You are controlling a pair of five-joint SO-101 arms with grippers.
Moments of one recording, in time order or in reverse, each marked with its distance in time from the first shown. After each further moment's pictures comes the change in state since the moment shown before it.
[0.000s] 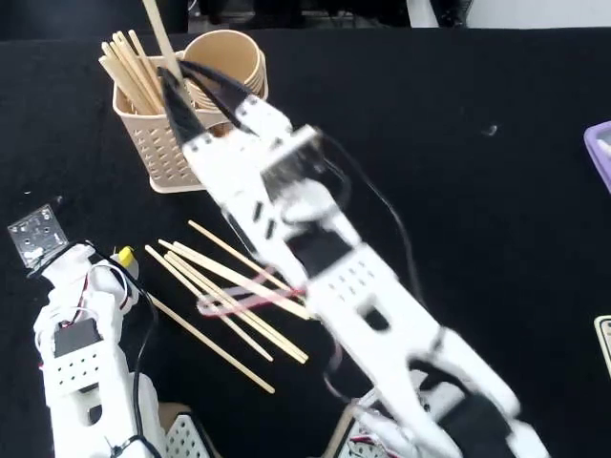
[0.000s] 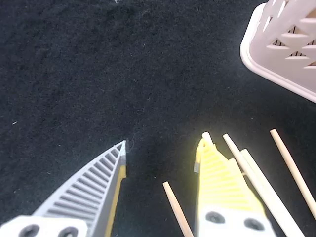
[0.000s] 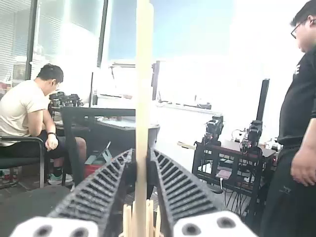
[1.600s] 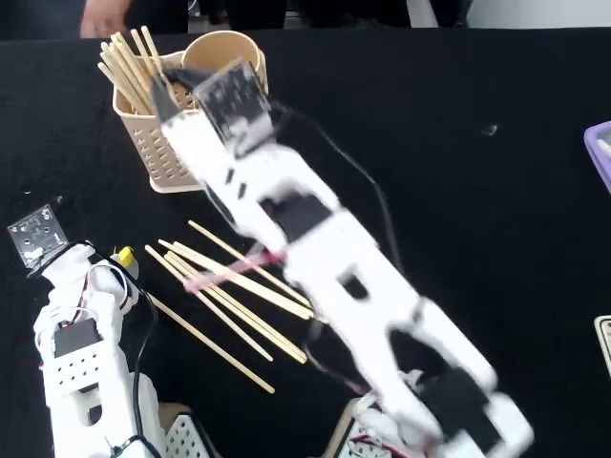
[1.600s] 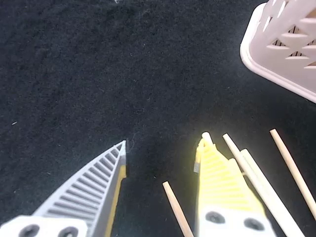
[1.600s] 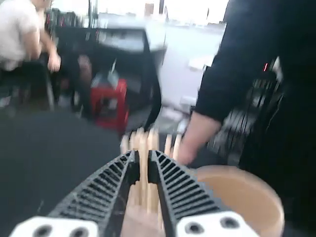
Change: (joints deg) left arm 0.0 0.0 0.0 0.0 0.0; right arm -0.1 3.3 -10.3 30.9 0.0
